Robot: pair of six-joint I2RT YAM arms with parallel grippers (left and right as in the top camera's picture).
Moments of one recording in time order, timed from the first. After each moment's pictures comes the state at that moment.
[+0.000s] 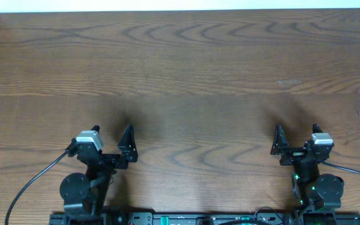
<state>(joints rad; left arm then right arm) 0.06 0.12 0.29 -0.30 0.23 -0.29 0.02 0.02 0.01 -0.07 -0.05 0.13</state>
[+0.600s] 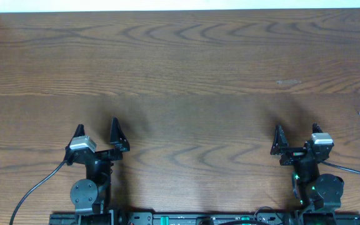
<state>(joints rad) 0.06 0.02 0.04 0.03 -0.02 -0.27 0.02 0.02 0.01 -0.07 -0.05 0.13</state>
